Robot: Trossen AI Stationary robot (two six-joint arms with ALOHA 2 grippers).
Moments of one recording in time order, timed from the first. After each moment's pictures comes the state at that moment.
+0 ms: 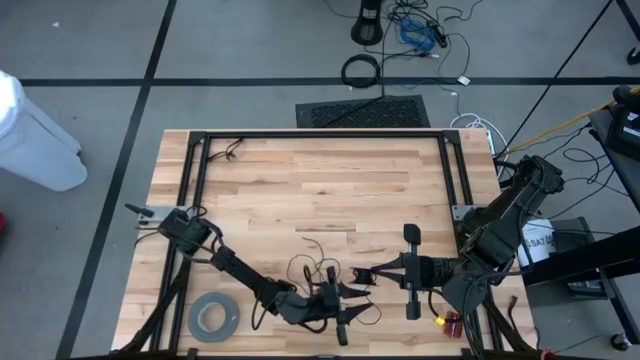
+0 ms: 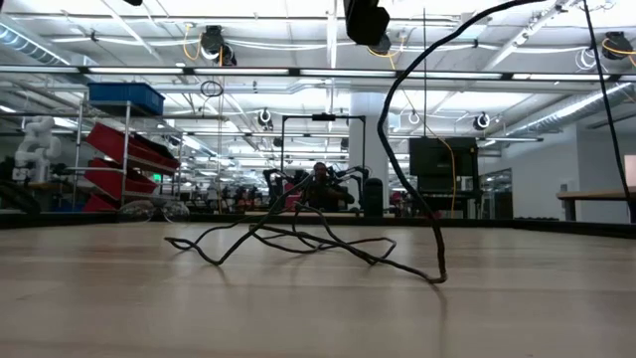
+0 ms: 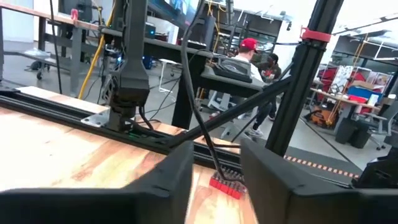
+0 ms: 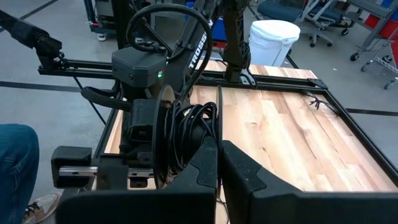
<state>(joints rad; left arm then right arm) -0.56 2.24 1.42 0.99 -0.68 -0.14 0.80 1.36 1.35 -0.54 0.81 0.34</state>
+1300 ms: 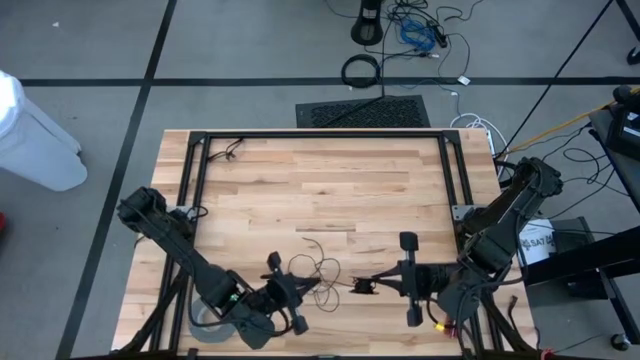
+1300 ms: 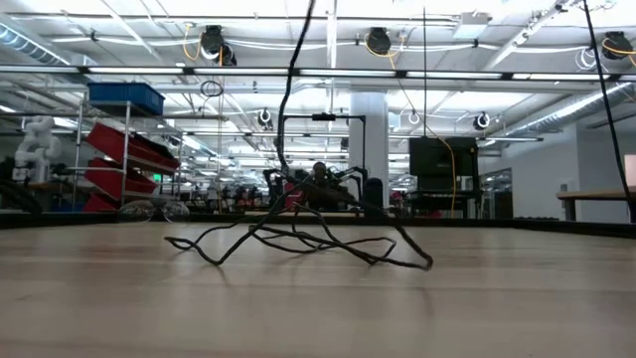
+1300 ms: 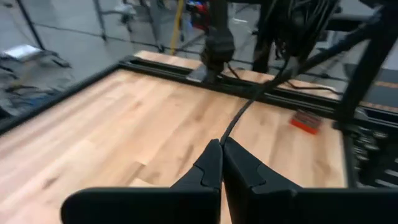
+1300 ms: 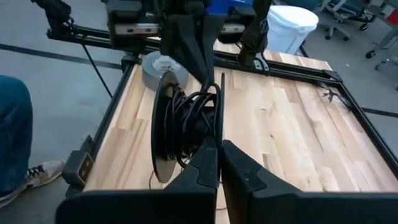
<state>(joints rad) -0.72 1.76 1.42 -0.22 -1.03 -0.56 0.82 1.39 1.35 -0.59 0.75 0.33</state>
